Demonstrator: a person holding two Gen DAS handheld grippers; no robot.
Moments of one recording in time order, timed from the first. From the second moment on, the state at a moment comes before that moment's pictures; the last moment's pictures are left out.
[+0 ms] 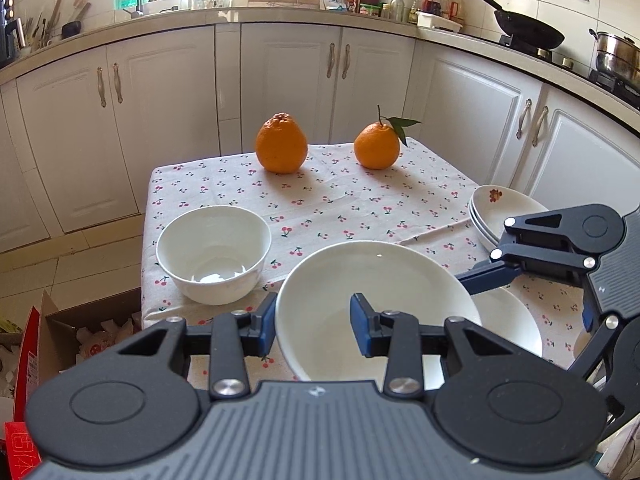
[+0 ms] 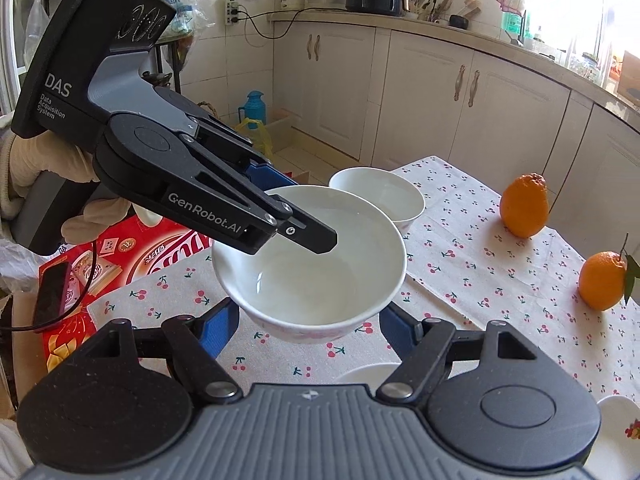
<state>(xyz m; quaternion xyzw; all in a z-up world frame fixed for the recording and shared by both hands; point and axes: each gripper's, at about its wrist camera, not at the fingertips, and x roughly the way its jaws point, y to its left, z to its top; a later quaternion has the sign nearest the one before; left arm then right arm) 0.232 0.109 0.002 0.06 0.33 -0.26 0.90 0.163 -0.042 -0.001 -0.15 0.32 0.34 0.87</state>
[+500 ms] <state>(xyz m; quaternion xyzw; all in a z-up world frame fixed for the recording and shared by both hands) 0.211 0.057 0.014 0.09 0.31 -0.30 0.90 0.129 -0.092 0.008 -0.14 0.30 0.30 0.89</state>
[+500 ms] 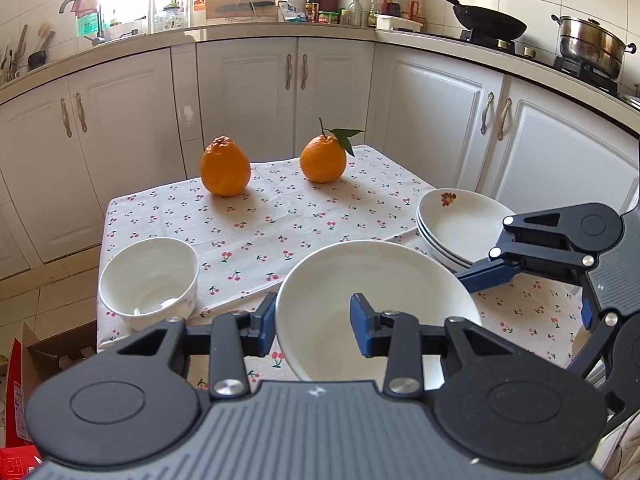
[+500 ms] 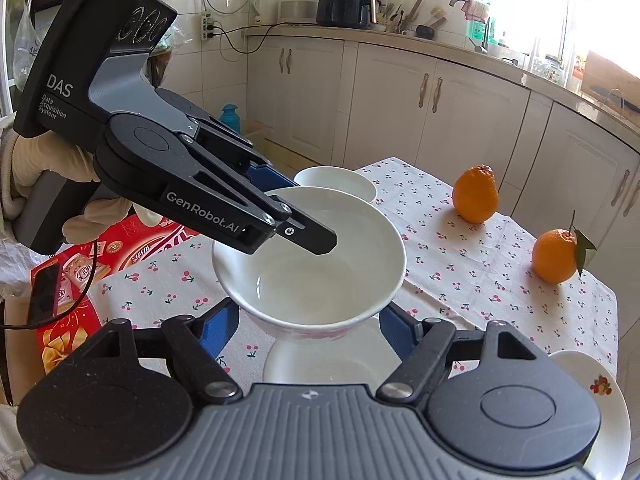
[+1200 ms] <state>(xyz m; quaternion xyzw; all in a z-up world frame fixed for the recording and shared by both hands) 0.213 0.011 -0.010 0.09 0.34 -0.32 0.88 0.122 -0.134 -0.011 -0.11 0.33 0.28 0.89</state>
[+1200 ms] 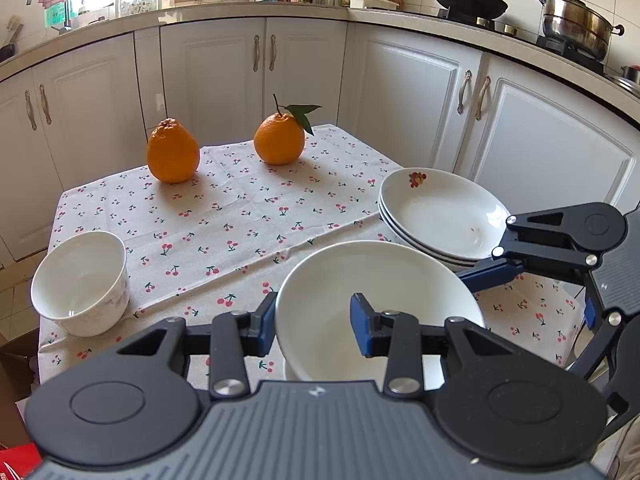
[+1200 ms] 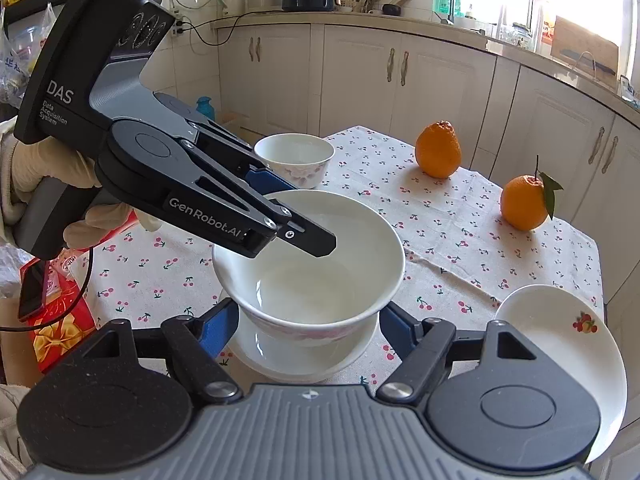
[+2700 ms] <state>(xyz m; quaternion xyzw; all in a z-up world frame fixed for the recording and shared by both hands) 0.193 0.026 -0.024 0.10 0.34 -0.30 0.89 0.123 -0.139 -0.014 -0.11 0.33 0.27 0.90</state>
